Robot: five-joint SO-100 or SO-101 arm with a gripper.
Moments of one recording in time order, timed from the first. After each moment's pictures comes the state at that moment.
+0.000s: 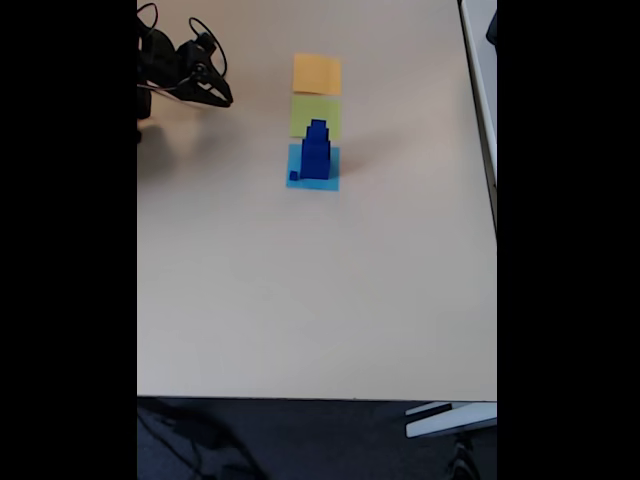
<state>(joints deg) -1.8 192.3 181.9 55.8 -9.5</state>
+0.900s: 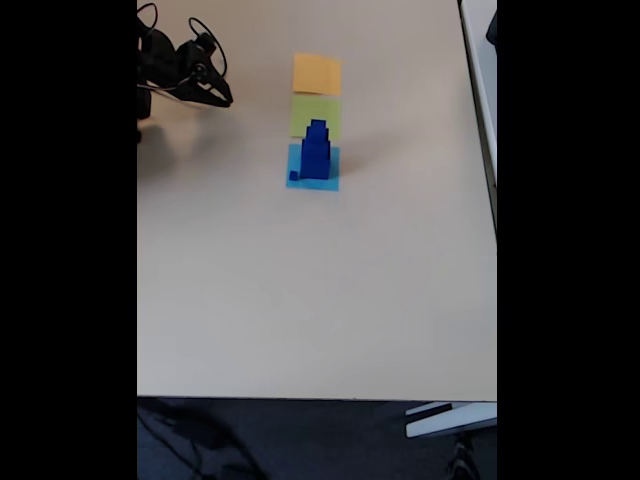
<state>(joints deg) -1.8 192.3 181.9 55.8 -9.5</state>
